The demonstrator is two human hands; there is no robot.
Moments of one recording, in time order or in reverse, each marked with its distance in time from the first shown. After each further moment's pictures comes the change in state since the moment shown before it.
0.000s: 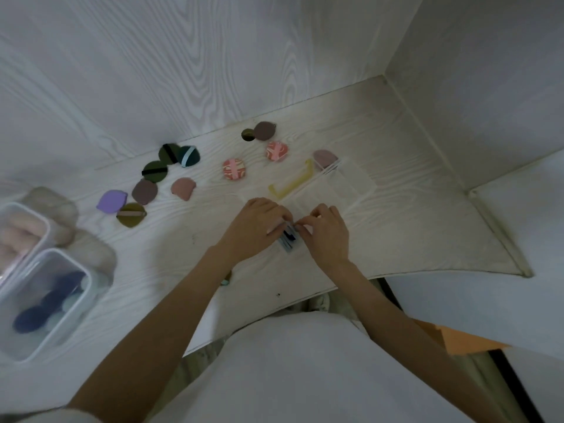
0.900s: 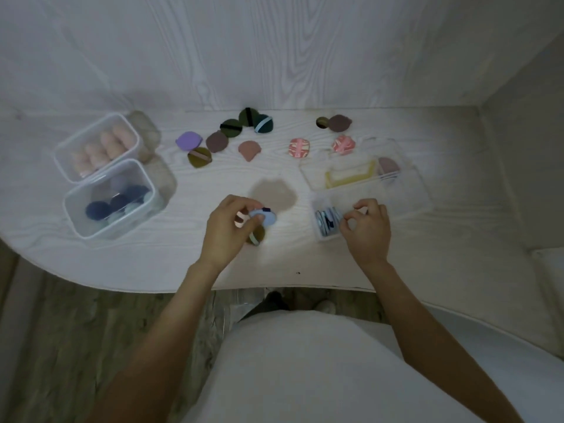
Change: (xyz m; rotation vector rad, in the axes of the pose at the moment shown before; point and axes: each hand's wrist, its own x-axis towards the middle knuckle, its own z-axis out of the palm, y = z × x) left_hand -0.125 0.043 -0.035 -0.297 0.542 -0.743; right_hand 0.007 0.017 0.005 -0.057 0.004 -0.193
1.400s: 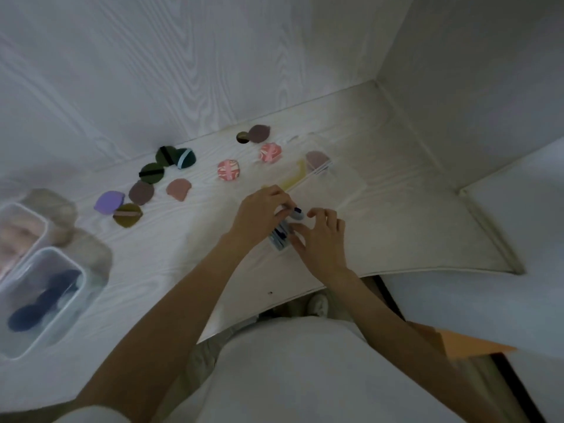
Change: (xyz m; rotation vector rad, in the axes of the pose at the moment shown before) left_hand 0.096 0.055 0.114 0.266 -0.438 0.600; right_hand -0.025 -0.014 -0.007 -0.165 0.037 0.108
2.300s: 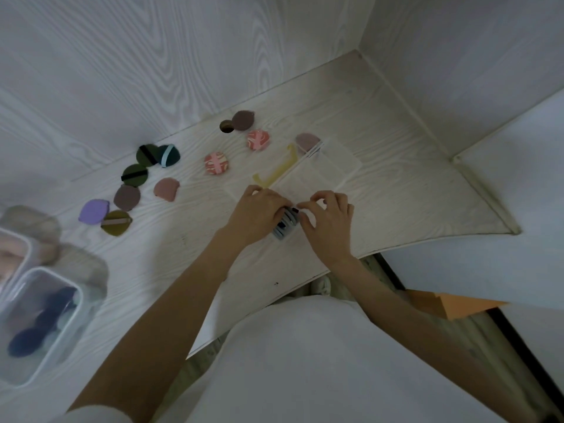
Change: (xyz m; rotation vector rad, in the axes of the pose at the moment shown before) left_hand -0.003 -0.017 0.014 0.224 -0.282 0.102; right_hand 0.000 0.001 0.005 0.221 0.199 0.186
